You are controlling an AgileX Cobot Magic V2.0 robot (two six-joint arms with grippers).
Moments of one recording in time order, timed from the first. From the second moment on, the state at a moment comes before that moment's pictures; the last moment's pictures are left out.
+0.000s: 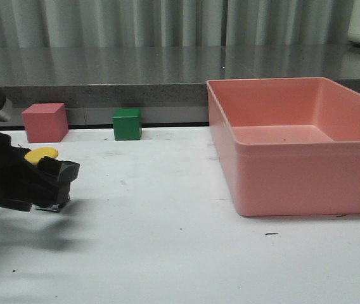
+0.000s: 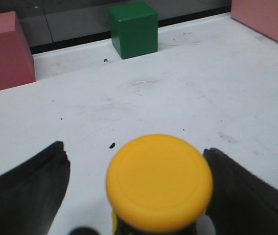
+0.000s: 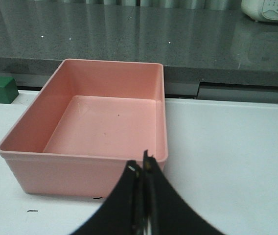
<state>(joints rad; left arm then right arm) -0.39 1.95 -0.44 -0.02 -1.14 0.03 0.08 0.11 -0.39 -0.05 0.54 0.07</state>
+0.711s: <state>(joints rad) -0.39 1.37 -0.49 -0.03 -0.73 0.03 0.08 0.11 -0.39 -0.05 0.54 0.07</state>
